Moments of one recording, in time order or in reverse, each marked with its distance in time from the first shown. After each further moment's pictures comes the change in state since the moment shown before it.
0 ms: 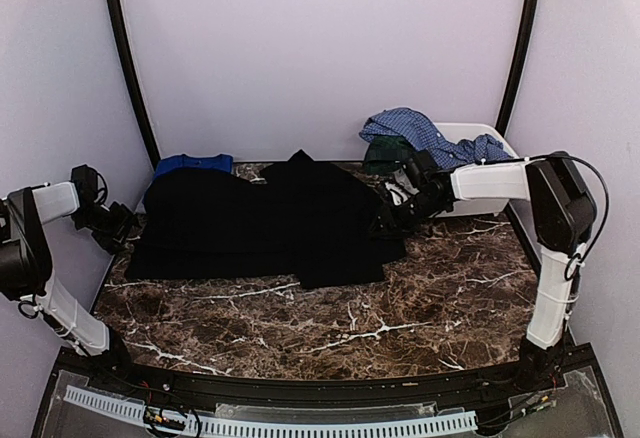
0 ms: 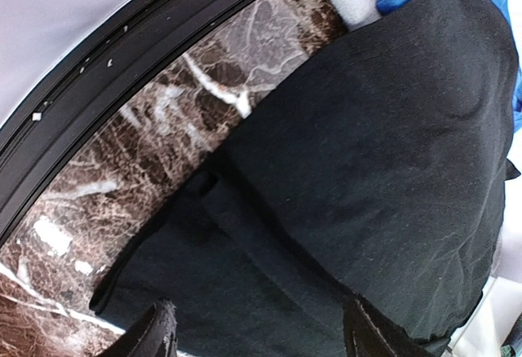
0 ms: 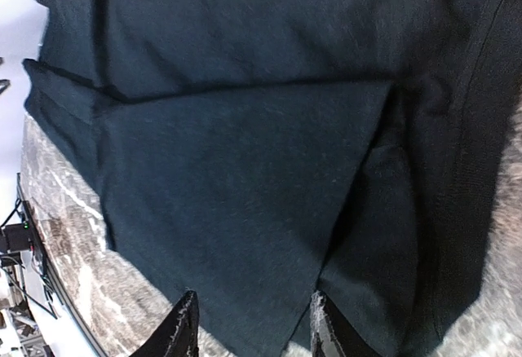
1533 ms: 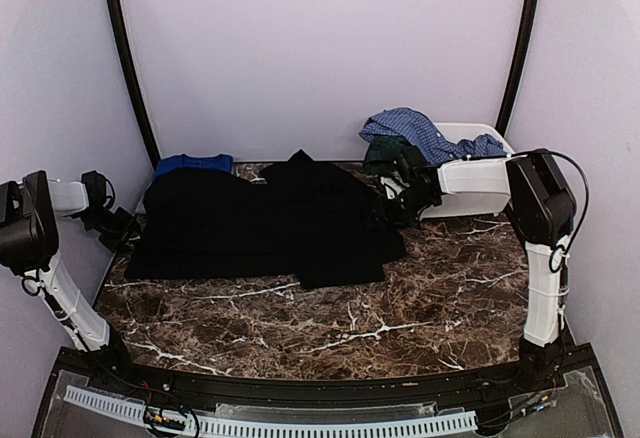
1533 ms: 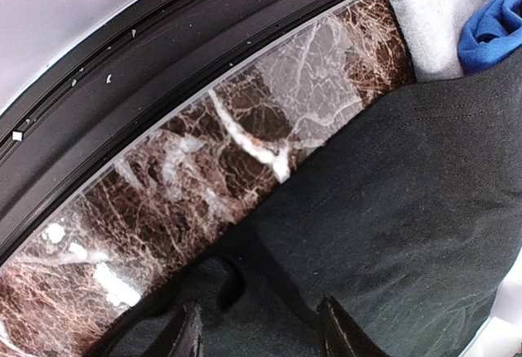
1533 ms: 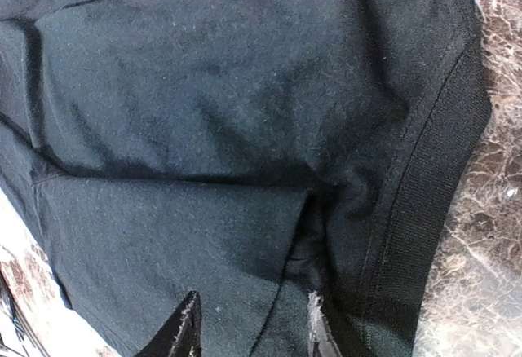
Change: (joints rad) left arm 0.000 0.185 0.043 0.100 -0.031 -0.090; right arm 0.001 0.153 0.166 -0.018 0.144 0.003
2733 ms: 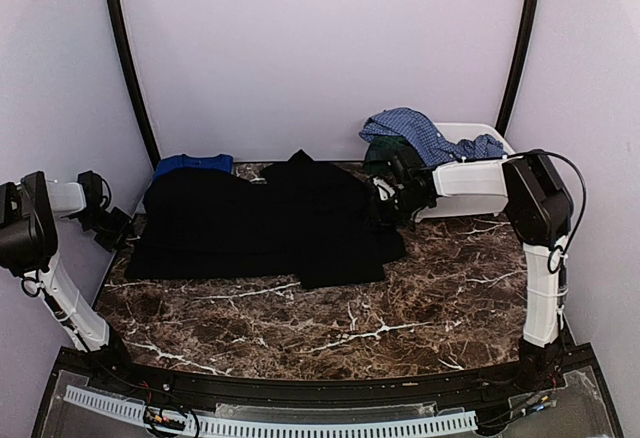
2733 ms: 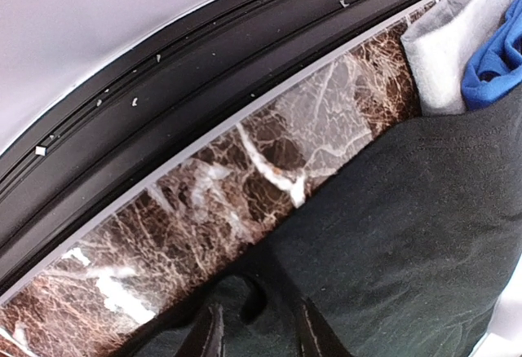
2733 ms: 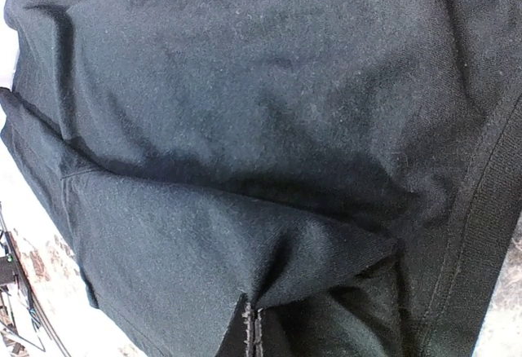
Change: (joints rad) left arm 0.021 -0.008 -0.002 0.016 -0.034 -0.011; right arm 0.033 0.013 0.005 0.033 -0.068 0.031
